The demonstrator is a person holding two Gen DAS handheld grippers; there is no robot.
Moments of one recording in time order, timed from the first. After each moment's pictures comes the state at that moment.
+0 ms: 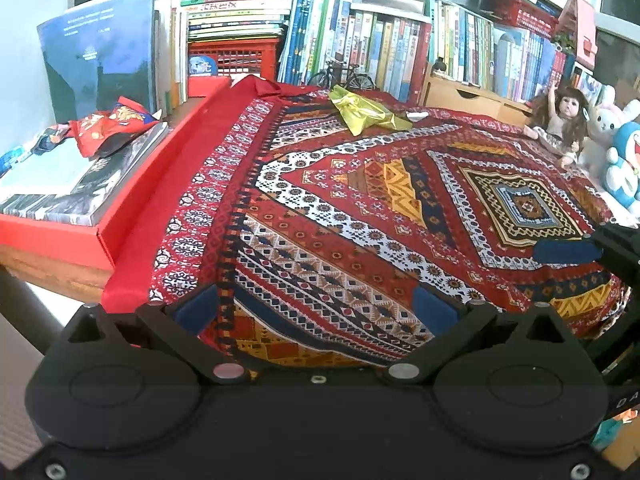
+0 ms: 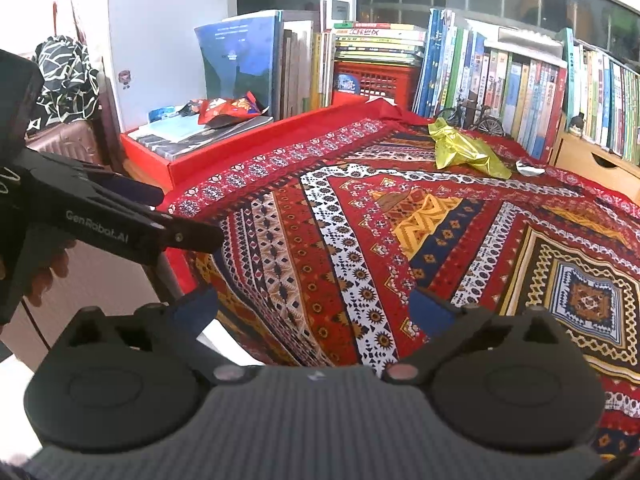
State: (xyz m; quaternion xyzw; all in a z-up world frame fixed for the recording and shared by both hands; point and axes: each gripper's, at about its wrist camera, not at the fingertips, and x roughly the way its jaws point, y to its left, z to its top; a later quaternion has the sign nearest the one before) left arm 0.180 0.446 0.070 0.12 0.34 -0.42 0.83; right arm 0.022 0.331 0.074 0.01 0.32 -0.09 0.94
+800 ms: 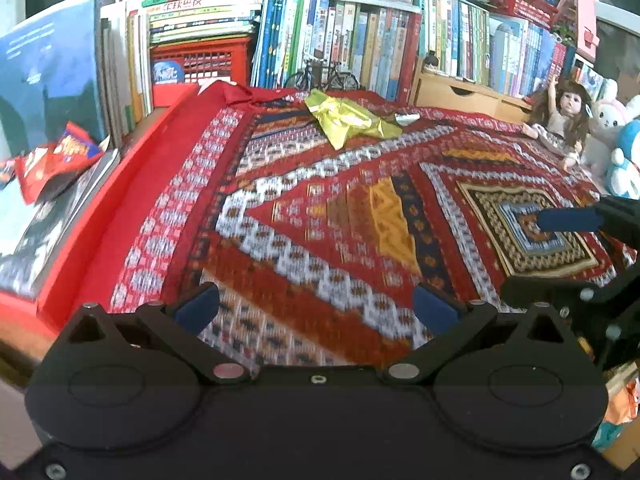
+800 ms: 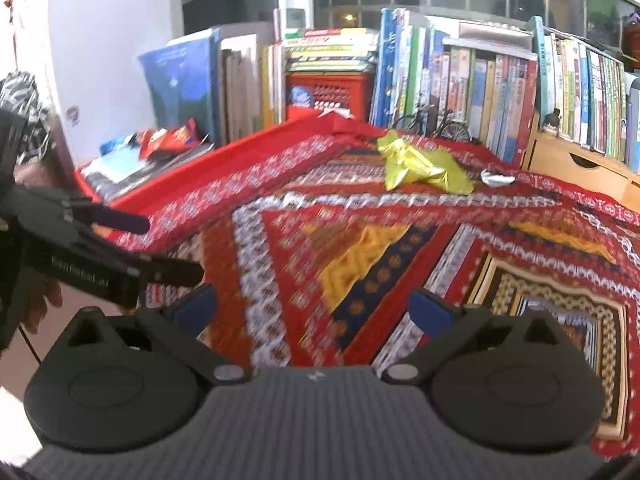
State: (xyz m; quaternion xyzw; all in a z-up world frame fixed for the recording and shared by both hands) left arm 0.218 0.362 0.072 0.13 0.35 -0.43 0.82; right arm 0.056 0.245 0.097 0.04 0.31 -0.12 0.94
